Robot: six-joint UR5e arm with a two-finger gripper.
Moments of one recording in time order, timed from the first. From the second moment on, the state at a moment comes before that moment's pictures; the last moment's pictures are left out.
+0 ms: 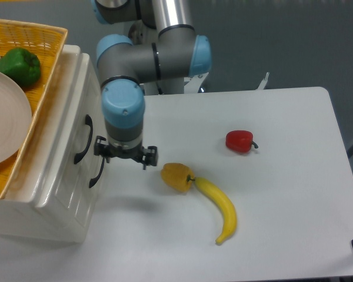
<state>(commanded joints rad) 2.29 -1.90 -1.52 -1.30 1.54 0.39</state>
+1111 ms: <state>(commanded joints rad) 2.76 -1.83 -1.53 -1.31 1.67 0.60</state>
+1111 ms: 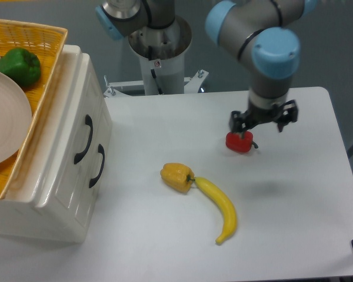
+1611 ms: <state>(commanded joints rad) 2.84 -1.83 -1.53 -1.30 1.67 0.89</state>
